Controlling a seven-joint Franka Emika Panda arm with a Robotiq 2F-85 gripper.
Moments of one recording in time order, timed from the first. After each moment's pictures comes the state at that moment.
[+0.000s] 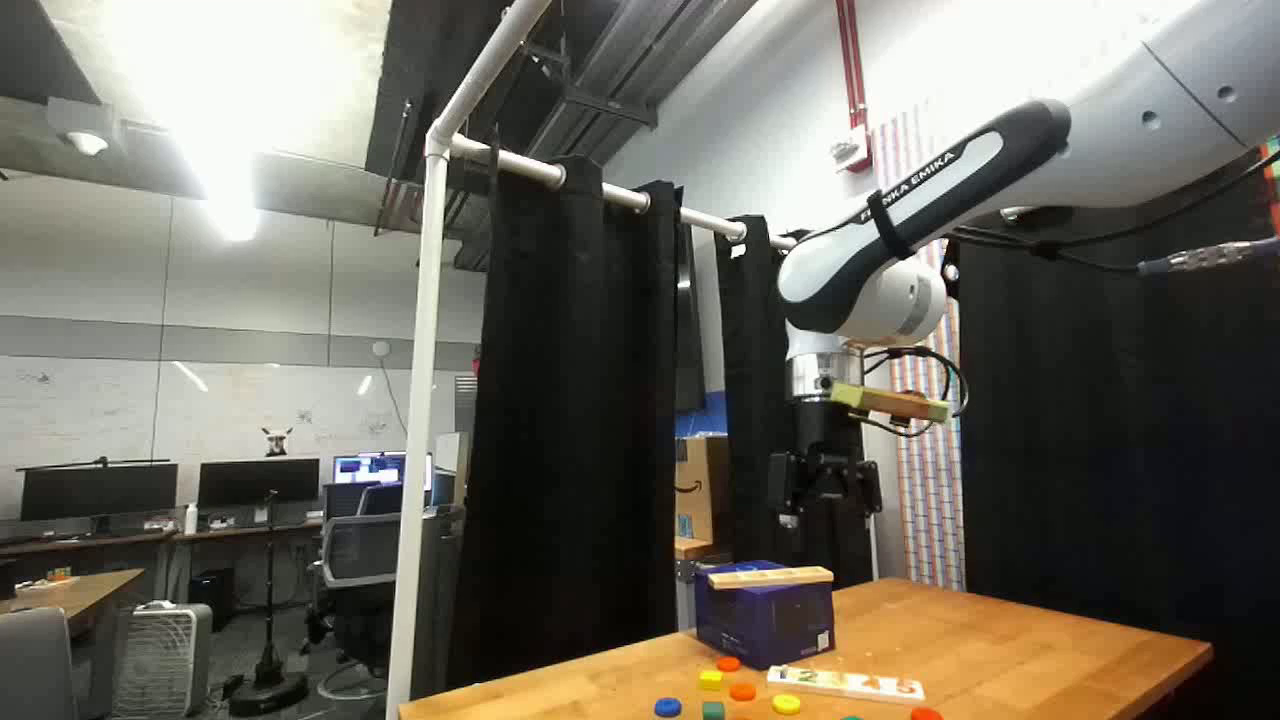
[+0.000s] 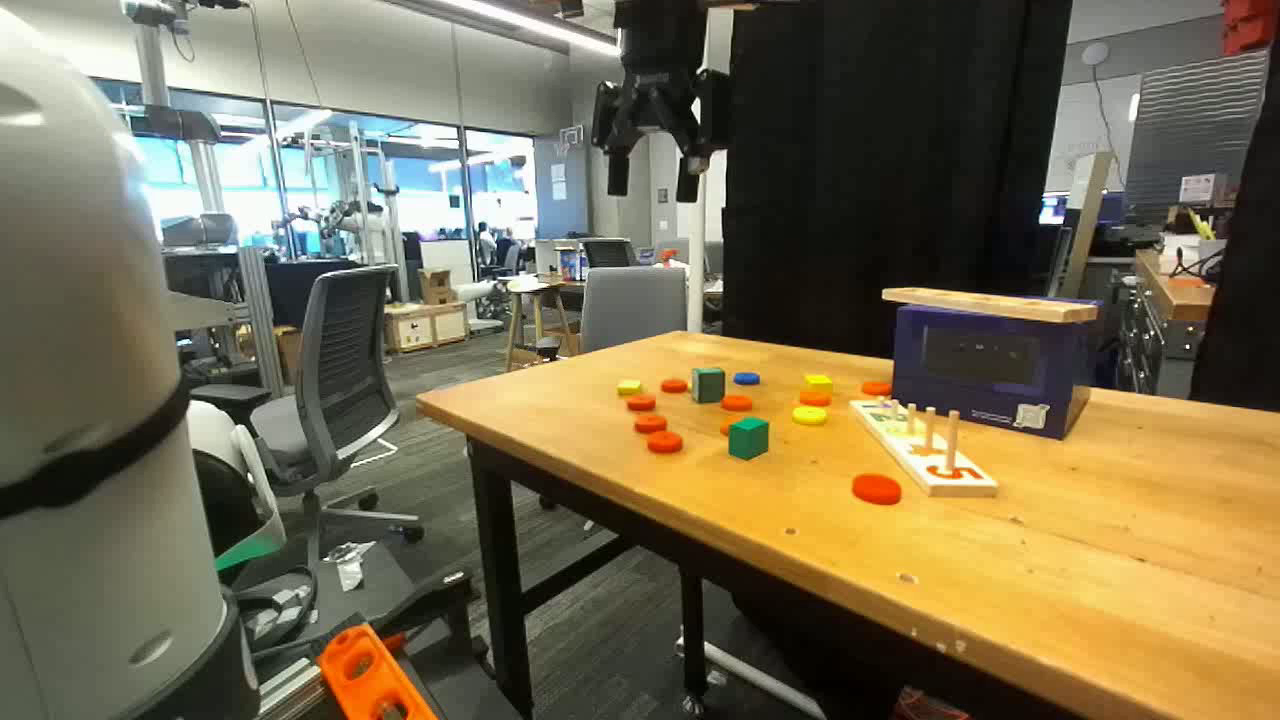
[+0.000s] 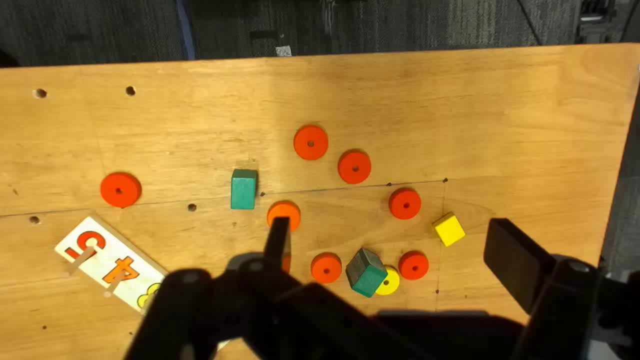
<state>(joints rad) 0.09 -0.44 0.03 -2.33 0.12 1.89 0.00</state>
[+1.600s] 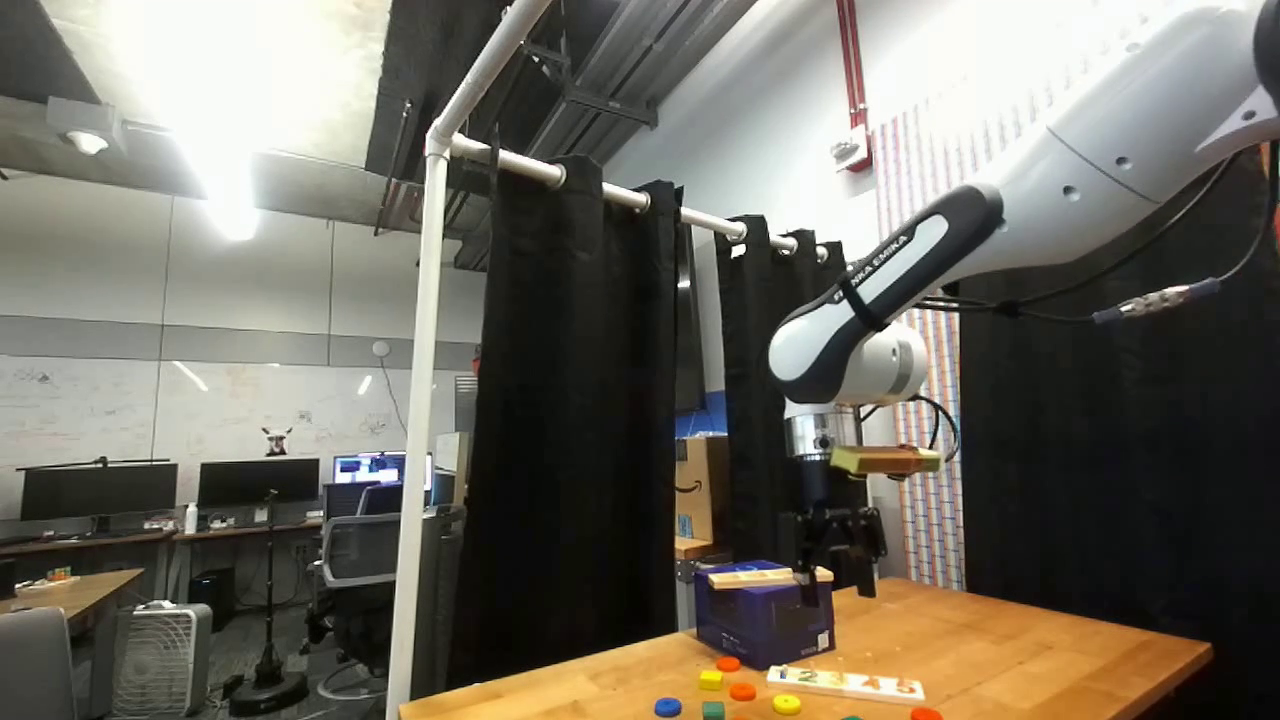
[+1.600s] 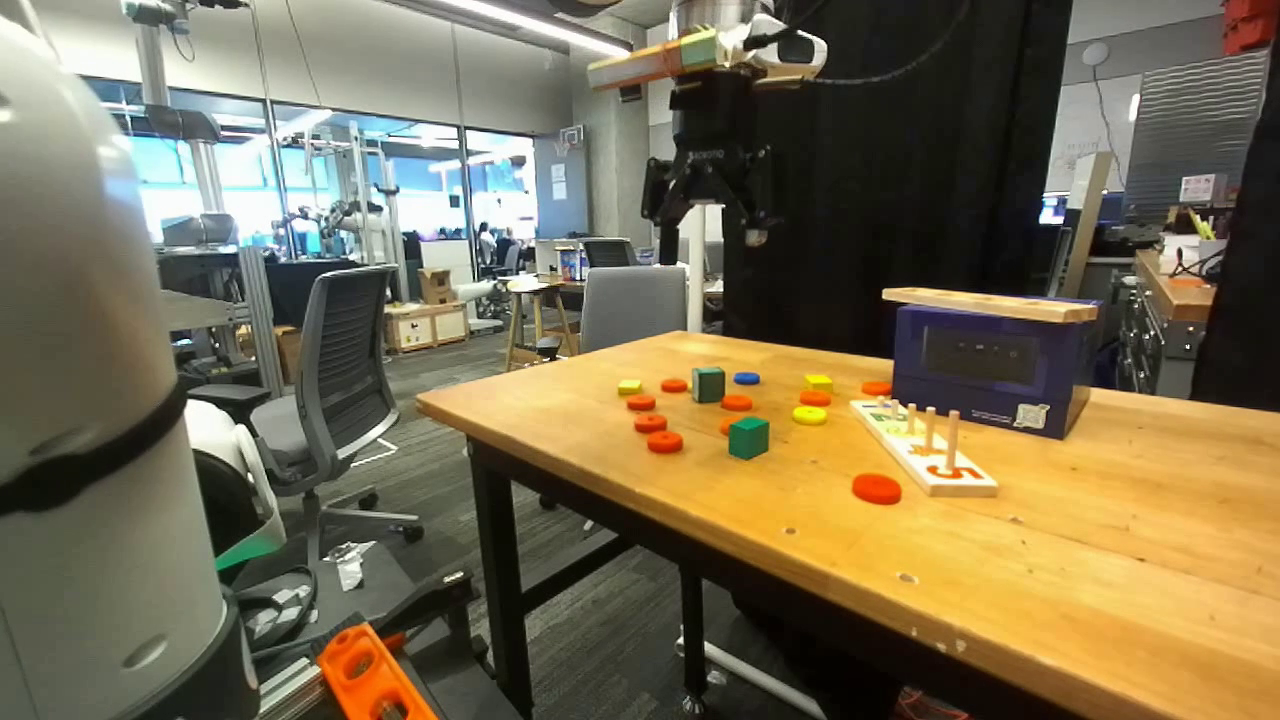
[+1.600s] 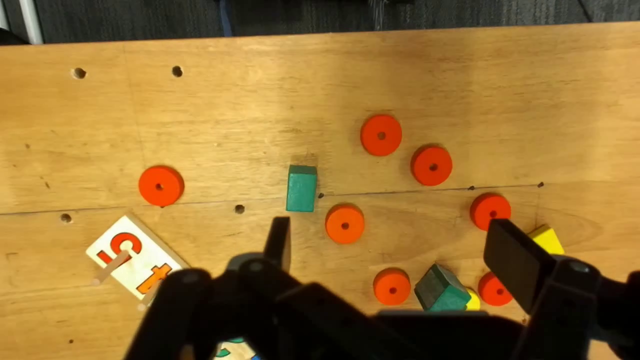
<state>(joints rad) 0.05 -0.27 0.02 -2.34 0.03 2.01 -0.02</state>
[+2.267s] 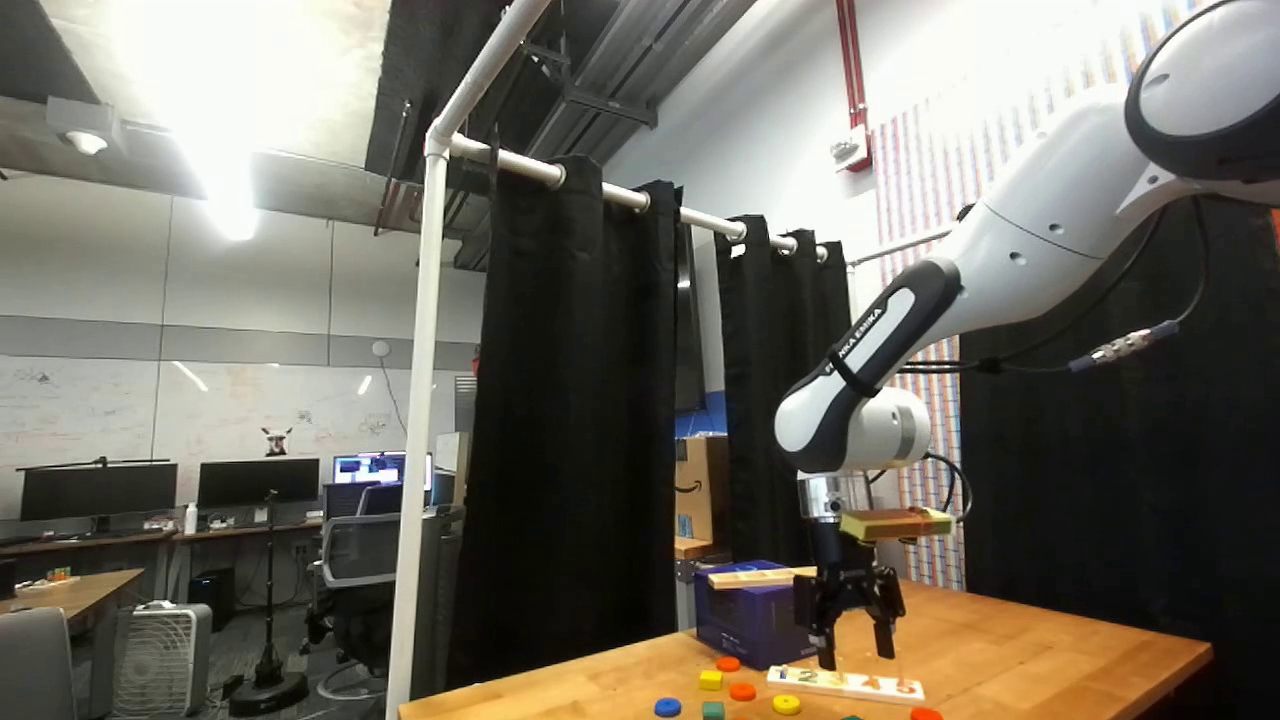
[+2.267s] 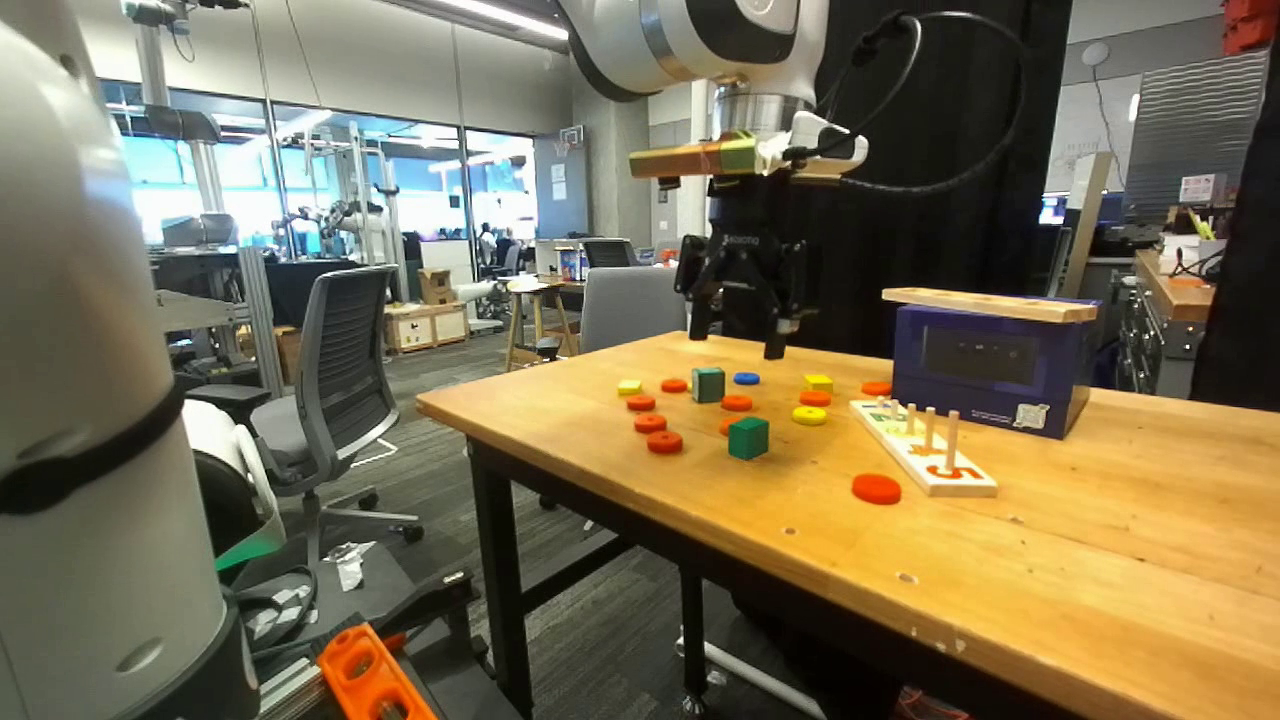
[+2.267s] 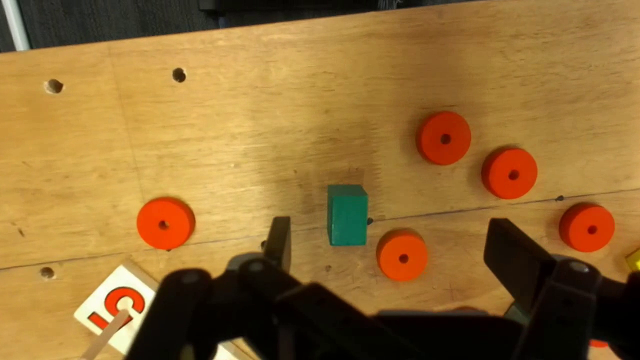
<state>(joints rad) 0.01 -0.12 -0.01 -2.37 0.03 2.15 -0.02</state>
